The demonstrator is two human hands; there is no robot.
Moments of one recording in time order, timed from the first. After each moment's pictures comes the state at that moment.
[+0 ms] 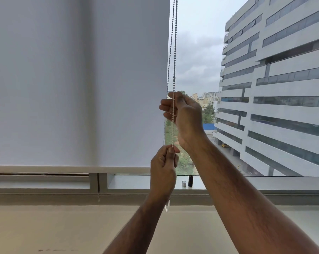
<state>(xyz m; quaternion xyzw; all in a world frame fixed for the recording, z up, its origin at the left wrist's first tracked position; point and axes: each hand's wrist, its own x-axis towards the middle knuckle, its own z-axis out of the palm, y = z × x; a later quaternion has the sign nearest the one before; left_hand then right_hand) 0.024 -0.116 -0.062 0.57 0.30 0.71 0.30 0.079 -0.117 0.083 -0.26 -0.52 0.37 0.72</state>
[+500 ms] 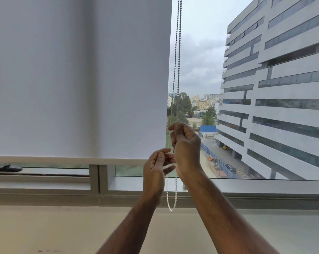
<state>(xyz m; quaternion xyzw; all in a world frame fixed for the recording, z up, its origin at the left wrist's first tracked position) 0.001 -0.104 -0.070 0.50 0.29 0.69 0.43 0.079 -0.112 0.009 -0.30 -0.52 0.30 0.74</state>
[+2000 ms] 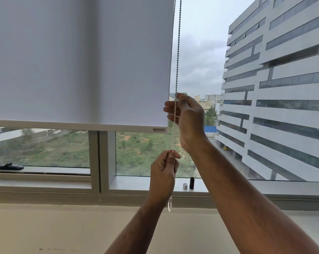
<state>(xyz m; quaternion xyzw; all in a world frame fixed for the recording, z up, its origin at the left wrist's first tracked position) 0.016 -0.115 -0.067 0.55 0.27 0.71 0.35 0.080 -0.102 0.080 -0.25 -0.52 0.36 0.73</state>
